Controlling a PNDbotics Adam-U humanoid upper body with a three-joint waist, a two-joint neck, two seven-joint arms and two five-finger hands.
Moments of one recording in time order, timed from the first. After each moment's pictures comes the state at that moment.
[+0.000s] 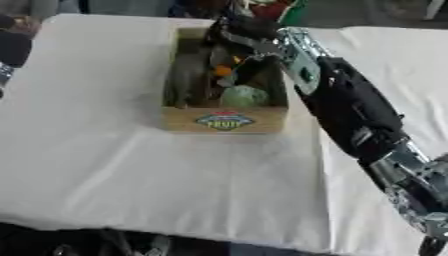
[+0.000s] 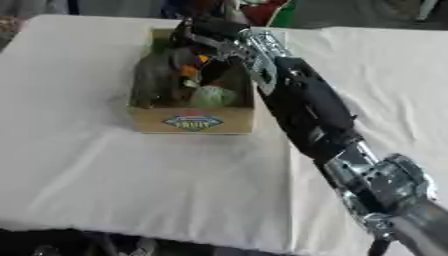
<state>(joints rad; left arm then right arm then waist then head) -0.42 0.35 -0.06 -1.87 -0.07 0.09 0.04 -1.04 -0.26 0.21 -0.87 0.94 -0.50 0.26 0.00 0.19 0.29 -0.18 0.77</state>
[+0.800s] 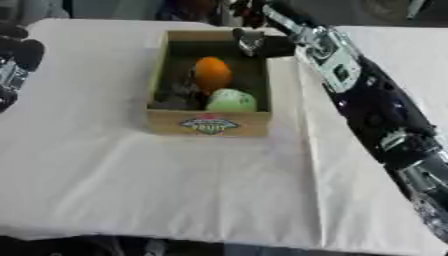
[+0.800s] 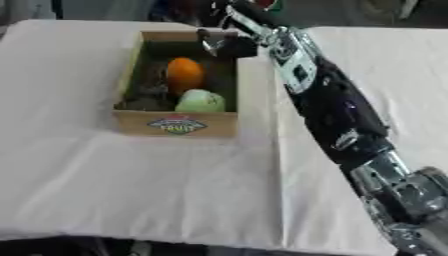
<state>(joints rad) -0.38 0.35 -0.04 -1.84 -0.07 0.09 0.07 -0.94 -0.38 0.17 -1.05 0.33 -0.37 0.31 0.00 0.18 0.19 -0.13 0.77</state>
